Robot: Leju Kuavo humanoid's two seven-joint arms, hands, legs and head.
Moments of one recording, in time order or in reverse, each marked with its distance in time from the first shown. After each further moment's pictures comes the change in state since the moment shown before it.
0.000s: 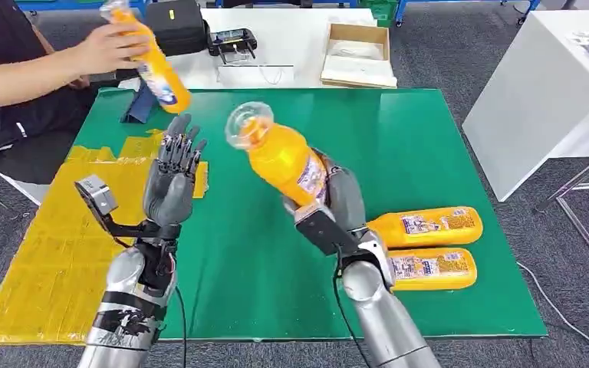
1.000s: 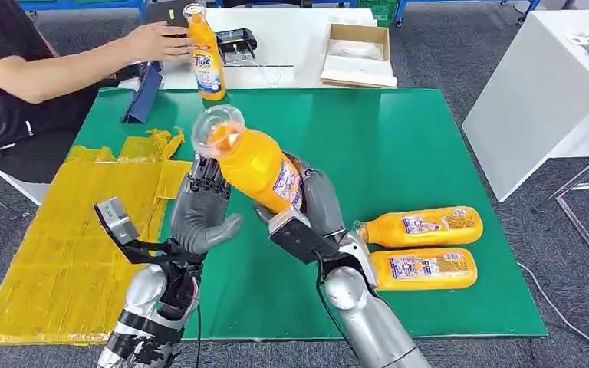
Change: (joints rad) left arm 0.076 -0.006 -0.194 -0.117 0.002 -0.016 -0.037; right arm -0.013 -0.002 0.110 -0.011 -0.029 0.014 0.047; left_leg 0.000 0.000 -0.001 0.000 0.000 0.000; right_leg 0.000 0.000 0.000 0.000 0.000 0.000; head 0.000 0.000
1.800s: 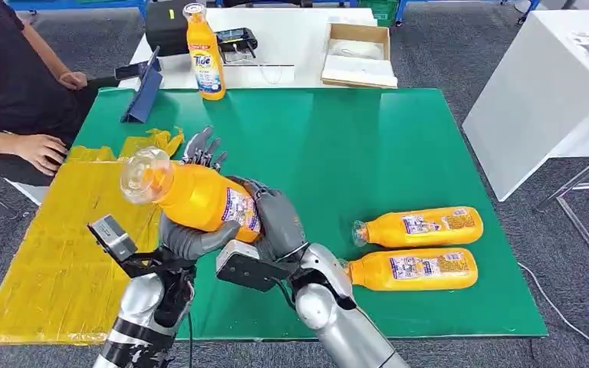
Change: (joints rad) left arm 0.037 0.021 0.000 -0.026 -0.132 0.103 -0.050; right arm -0.002 0.032 0.199 0.045 0.078 0.067 0.046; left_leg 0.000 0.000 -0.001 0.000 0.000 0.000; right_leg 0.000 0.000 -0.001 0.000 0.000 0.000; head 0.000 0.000
